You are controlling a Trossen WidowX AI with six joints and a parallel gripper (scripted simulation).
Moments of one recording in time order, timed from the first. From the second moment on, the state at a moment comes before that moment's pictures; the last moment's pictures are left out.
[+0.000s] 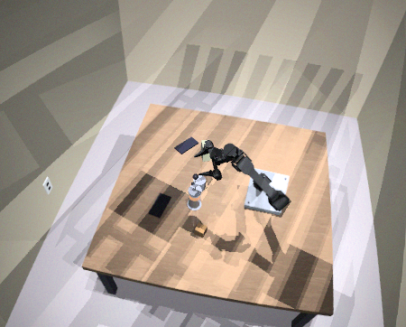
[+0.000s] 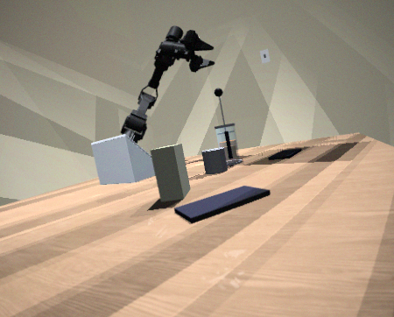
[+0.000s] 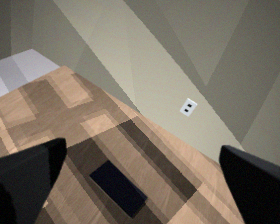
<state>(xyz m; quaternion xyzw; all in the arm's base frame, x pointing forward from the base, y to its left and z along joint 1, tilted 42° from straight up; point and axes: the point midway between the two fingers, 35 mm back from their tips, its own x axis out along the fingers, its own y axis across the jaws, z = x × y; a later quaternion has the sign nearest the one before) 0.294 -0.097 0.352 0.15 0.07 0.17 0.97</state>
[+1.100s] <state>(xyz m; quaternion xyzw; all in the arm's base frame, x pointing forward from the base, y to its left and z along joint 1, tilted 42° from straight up) 0.304 -0.053 0.222 0.29 0.13 0.21 0.93</state>
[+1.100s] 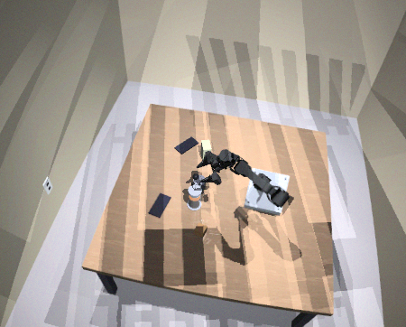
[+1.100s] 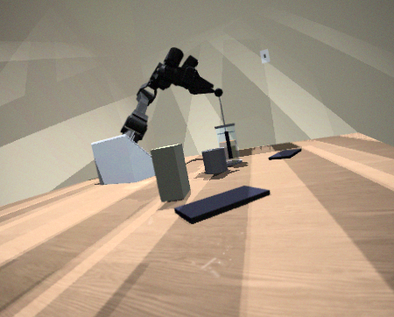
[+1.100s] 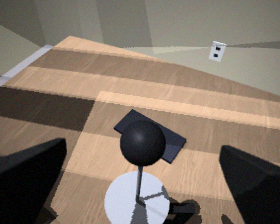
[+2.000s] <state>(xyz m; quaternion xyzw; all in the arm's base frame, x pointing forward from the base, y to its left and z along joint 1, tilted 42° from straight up) 0.325 -0.041 0.217 0.29 0.13 0.21 0.92</state>
